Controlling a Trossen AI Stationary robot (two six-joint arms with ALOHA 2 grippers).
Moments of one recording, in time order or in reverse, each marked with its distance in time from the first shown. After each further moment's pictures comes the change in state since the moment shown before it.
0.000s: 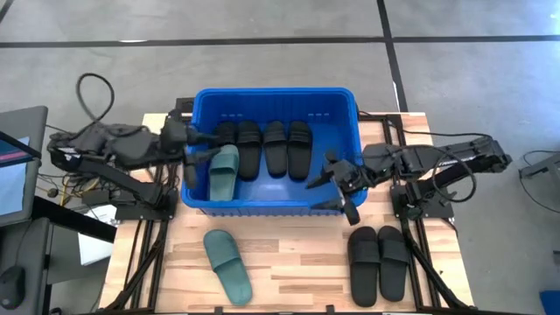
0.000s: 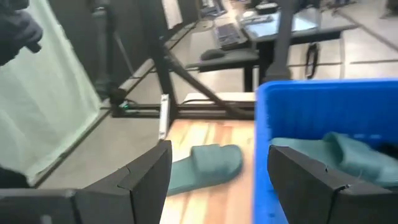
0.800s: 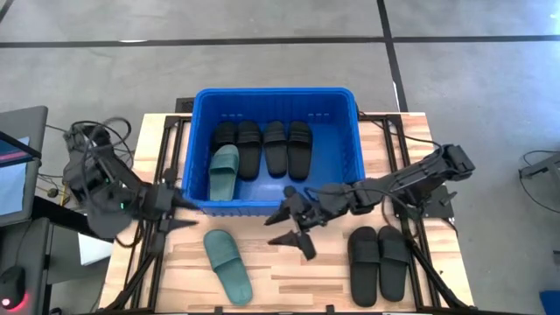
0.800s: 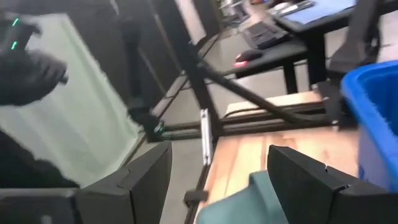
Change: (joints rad) left arm -0.602 0.071 -0.013 -0.269 -0.083 -0.388; right arm 0.136 0.414 0.086 0.439 0.075 0.232
